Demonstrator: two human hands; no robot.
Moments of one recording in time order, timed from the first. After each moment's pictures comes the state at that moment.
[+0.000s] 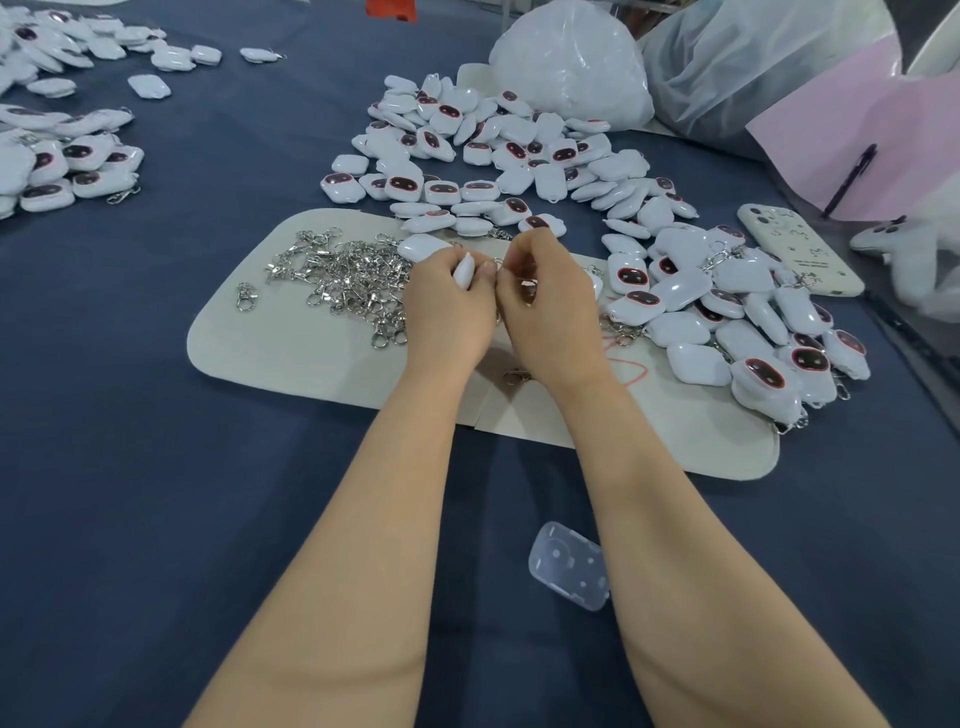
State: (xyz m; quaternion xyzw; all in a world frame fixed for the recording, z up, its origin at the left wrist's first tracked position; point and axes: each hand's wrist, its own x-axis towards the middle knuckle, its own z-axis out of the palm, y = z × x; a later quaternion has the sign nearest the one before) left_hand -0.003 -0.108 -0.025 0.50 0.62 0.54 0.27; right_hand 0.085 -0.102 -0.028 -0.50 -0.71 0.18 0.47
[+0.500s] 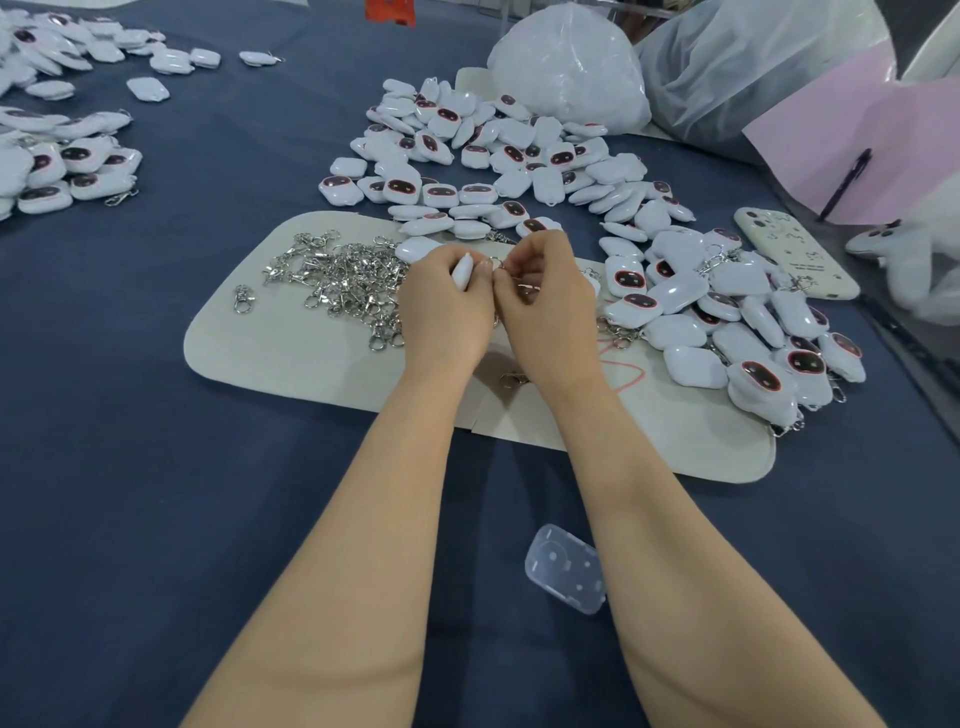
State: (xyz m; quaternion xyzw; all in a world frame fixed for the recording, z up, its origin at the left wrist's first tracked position) left_hand -0.003 -0.108 -0.023 0.50 0.63 0.54 0.24; right_hand 0.082 -0.102 -0.030 -0.52 -0.65 0.22 0.51
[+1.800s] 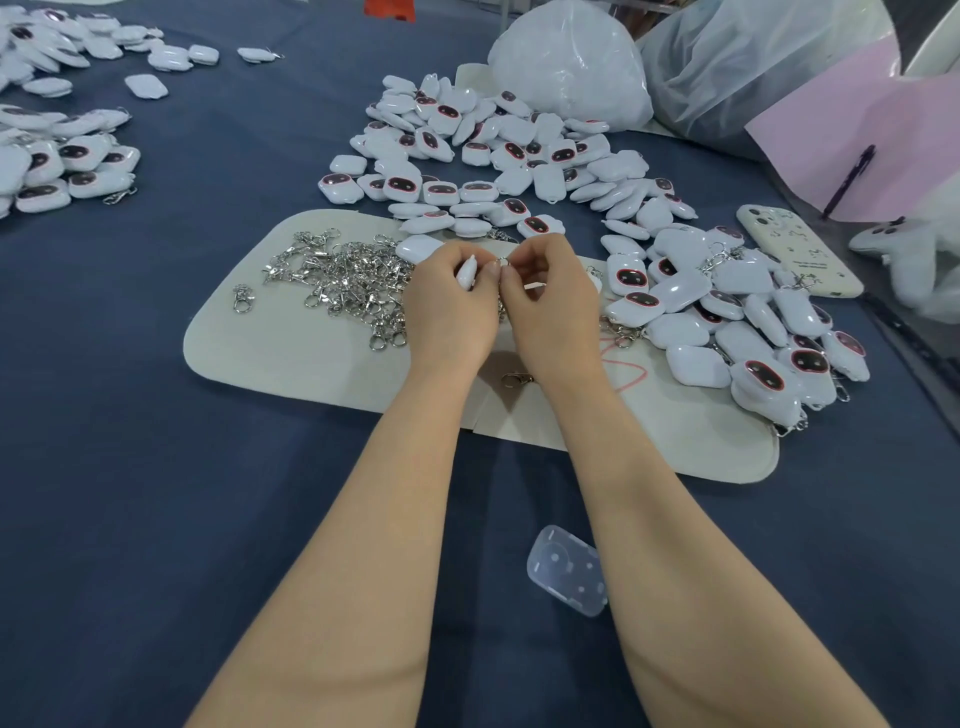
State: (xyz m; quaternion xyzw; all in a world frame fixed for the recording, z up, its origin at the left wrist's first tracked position) left_hand 0.000 -0.107 -0.026 0.49 0.62 0.56 0.26; right_hand 0.083 -0.100 -0.031 -0.55 -0.63 0.22 0.50
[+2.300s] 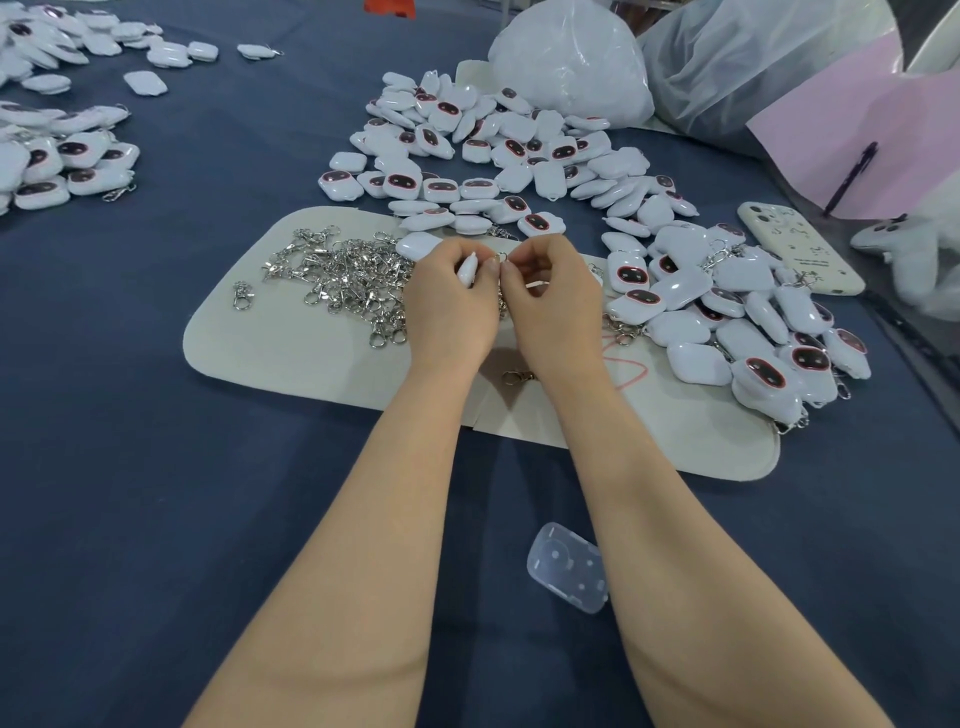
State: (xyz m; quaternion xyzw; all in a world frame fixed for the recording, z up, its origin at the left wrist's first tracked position) left_hand 0.000 -0.107 -0.026 0.50 0.62 0.55 0.25; right_hand 0.084 -0.097 -0.033 -0.56 -0.62 0.22 0.50
